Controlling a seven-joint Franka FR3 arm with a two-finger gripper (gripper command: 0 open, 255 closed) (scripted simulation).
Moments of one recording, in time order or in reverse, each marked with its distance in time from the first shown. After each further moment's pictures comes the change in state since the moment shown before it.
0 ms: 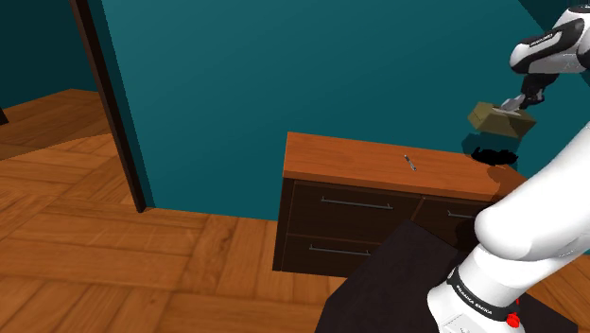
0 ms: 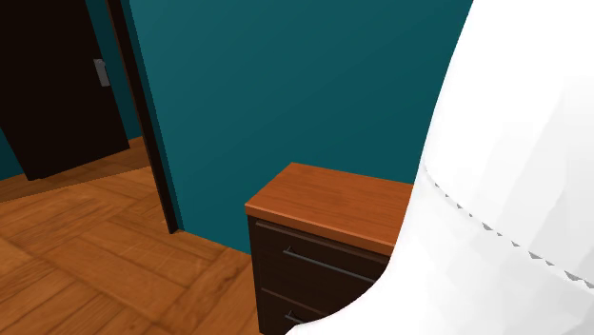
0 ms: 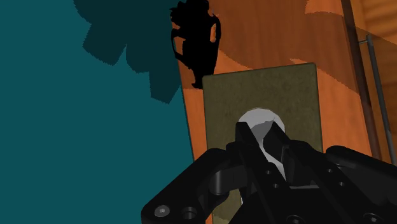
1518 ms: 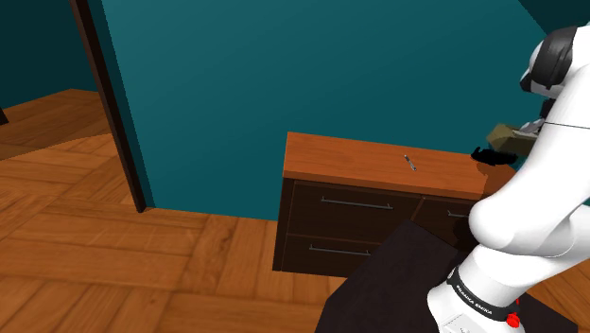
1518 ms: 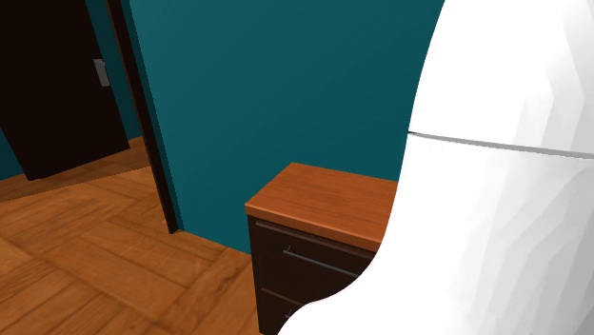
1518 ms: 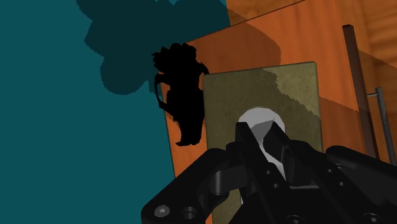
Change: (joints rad) arm -0.213 0.298 -0.029 0.069 0.509 0.149 -0.475
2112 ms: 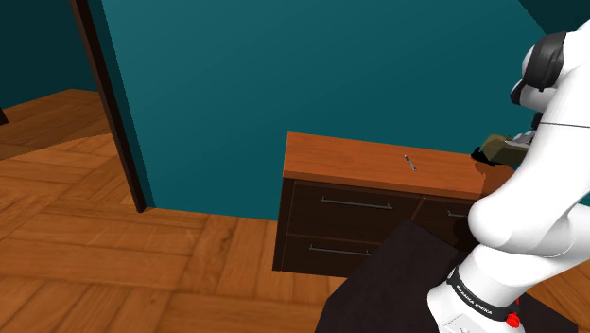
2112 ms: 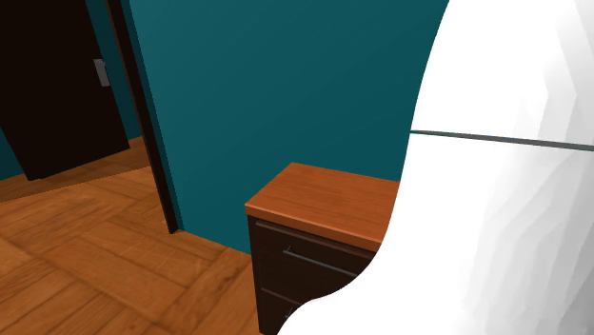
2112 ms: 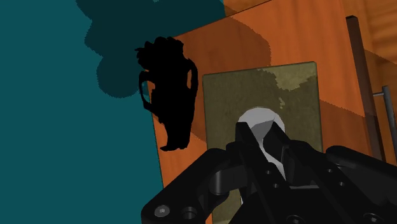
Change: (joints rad) arm -0.034 0.048 0.045 -0.068 0.078 0.103 -0.055
